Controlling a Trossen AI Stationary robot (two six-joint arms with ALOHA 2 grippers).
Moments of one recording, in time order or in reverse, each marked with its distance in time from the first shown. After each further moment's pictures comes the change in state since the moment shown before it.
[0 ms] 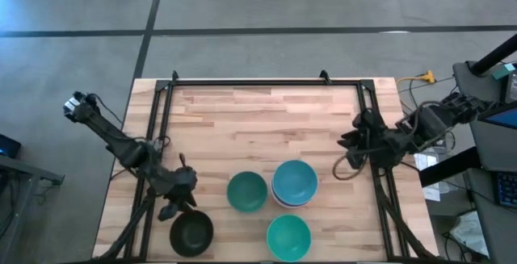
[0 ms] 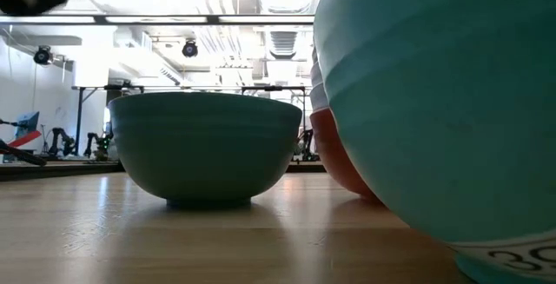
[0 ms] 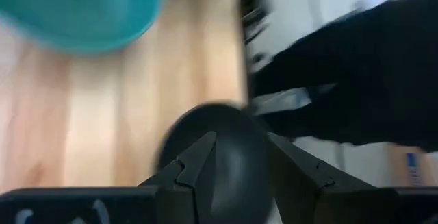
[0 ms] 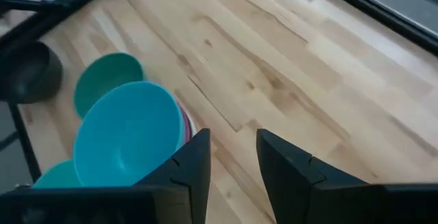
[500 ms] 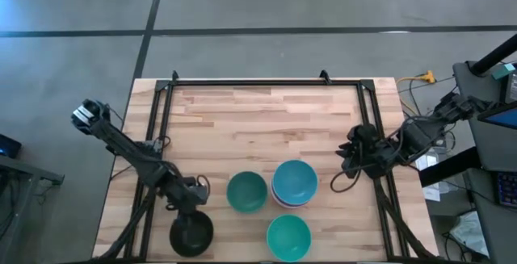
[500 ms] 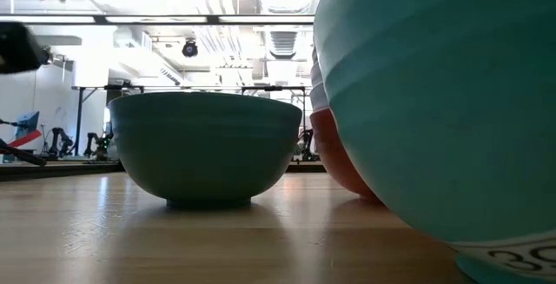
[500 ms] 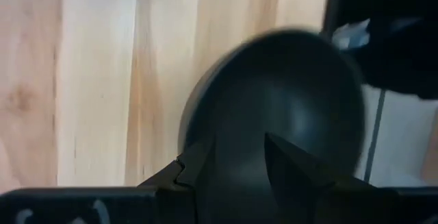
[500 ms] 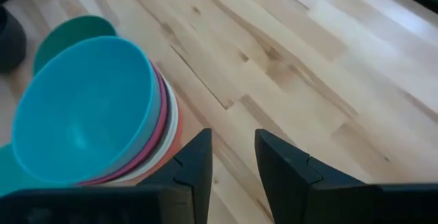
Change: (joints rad) left arm -0.021 0.300 0.001 -0.041 0.103 -0.078; right arm 0.068 -0.082 -0.307 0.144 0.011 0.070
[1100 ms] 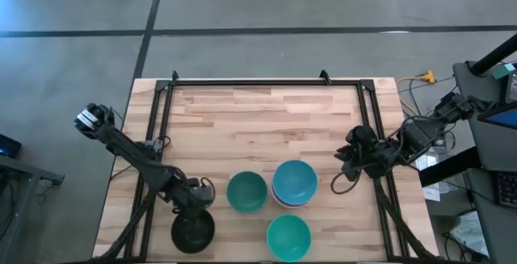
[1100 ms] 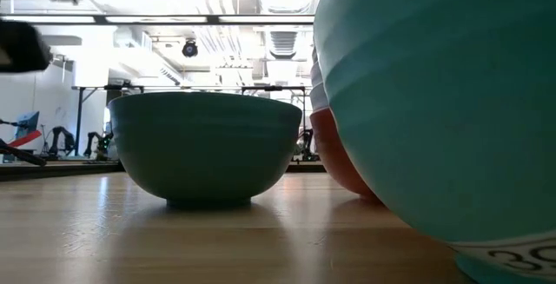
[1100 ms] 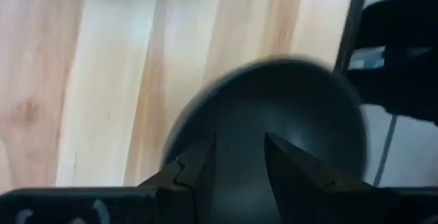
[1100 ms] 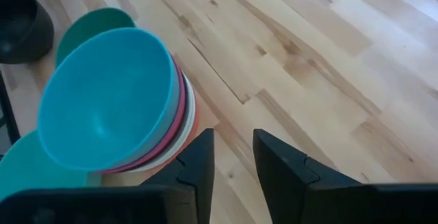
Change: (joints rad) left arm 0.002 0.084 0.063 -0.007 -0.069 -0.077; right arm 0.000 -0.010 -0.017 0.060 -0.048 -0.034
